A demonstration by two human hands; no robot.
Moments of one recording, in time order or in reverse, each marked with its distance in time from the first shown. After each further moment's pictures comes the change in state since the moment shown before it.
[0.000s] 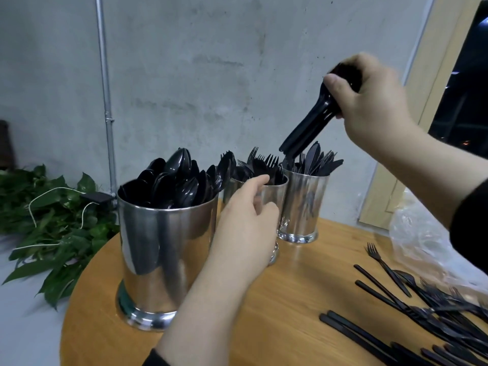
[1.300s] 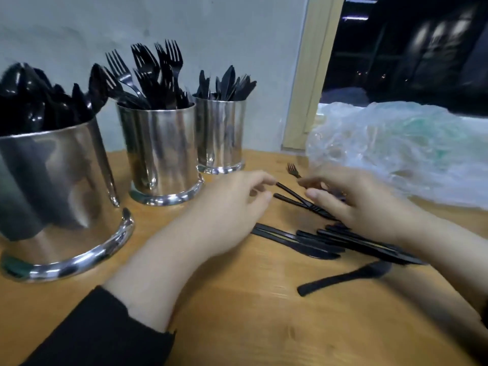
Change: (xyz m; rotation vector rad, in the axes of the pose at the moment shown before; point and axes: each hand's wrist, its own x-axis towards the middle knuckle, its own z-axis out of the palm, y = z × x) left_hand -0.047 -0.003 0.068 0.454 -0.602 0.253; right_hand -0.230 0.087 -0.109 -0.283 -0.619 0.121
